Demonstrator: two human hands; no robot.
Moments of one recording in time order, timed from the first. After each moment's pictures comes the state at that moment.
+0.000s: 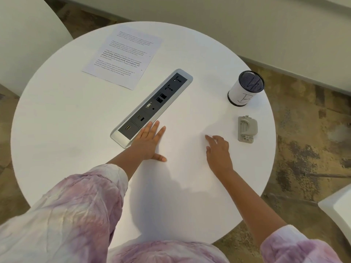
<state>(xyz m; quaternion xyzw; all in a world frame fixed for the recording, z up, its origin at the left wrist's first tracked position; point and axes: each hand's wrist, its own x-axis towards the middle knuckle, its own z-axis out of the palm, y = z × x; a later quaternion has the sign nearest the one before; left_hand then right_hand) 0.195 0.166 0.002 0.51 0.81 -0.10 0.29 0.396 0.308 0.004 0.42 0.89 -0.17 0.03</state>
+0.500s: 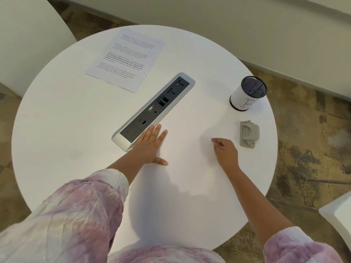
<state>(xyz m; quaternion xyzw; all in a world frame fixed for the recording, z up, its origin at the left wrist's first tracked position) 0.195 0.165 0.000 0.52 0.81 -0.10 0.27 0.390 0.337 0.005 0.50 0.78 -0.36 -0.10</state>
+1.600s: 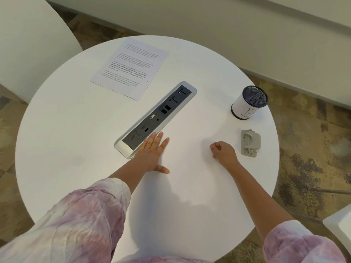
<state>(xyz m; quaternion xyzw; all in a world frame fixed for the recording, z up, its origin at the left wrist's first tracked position) 0.194 0.165 -0.008 0.51 0.81 -0.09 0.27 0.368 0.360 0.008 0.48 0.78 -0.40 0.01</state>
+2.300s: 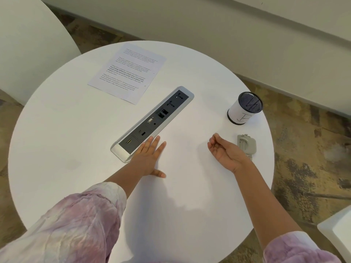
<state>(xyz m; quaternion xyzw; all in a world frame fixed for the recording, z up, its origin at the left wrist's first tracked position) 0.193 0.166 -0.014 0.51 0.81 -0.09 0.26 0.361 0.374 0.049 0.41 0.23 -0.87 -0.14</state>
